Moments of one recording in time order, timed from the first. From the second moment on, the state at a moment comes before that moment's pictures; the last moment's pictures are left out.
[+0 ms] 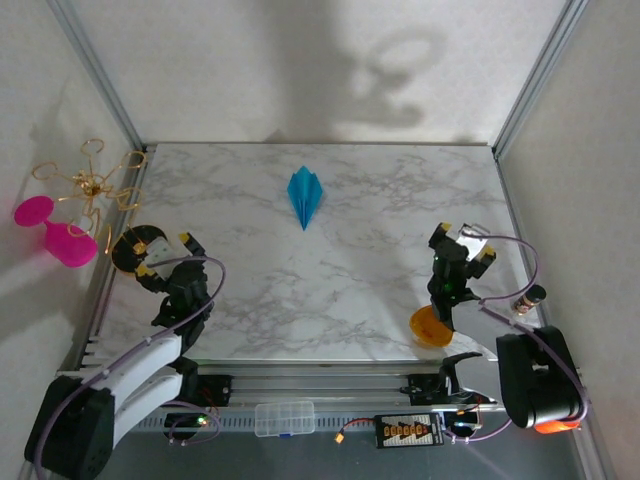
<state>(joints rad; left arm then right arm) -0.26 0.93 0.17 0.54 -0.94 -0.34 0.24 1.20 0.27 0.65 0.73 0.25</state>
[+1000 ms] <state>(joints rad) -0.05 1.54 0.21 1.22 -0.19 -0.18 0.06 1.52 0.19 1.28 0.12 0.01</state>
